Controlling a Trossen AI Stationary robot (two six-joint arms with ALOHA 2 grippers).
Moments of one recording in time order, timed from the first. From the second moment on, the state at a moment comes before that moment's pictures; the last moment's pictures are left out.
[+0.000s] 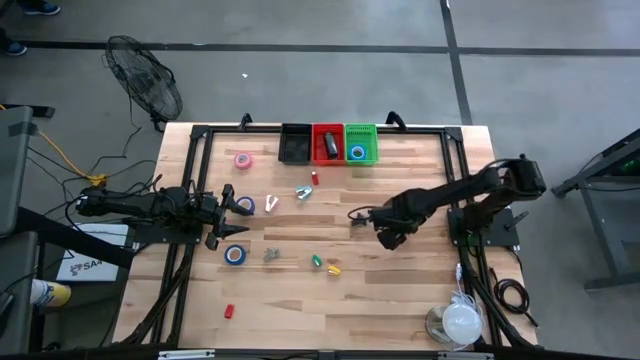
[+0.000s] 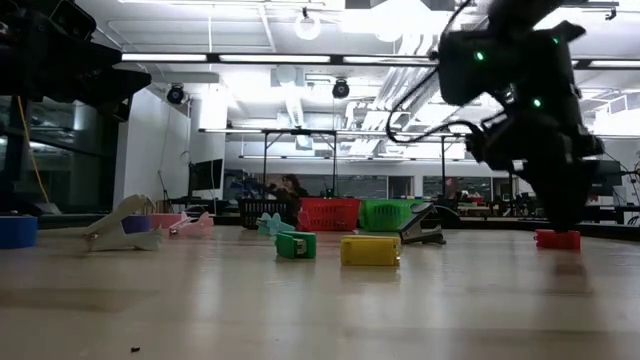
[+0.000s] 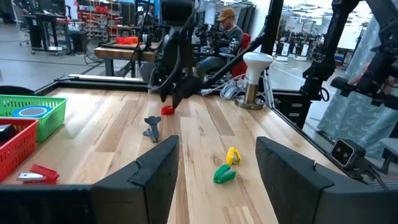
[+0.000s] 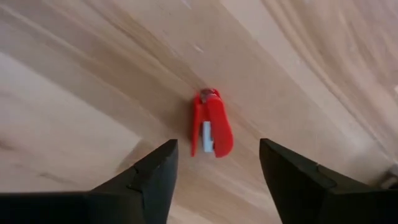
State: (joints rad) left arm -0.14 0.01 0.01 0.00 0.01 -0.10; right arm 0.07 1.56 0.84 -0.97 0.02 0.95
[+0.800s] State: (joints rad) left arm -0.14 0.01 0.01 0.00 0.01 -0.10; right arm 0.07 1.56 0.75 -0.81 0.02 0.81
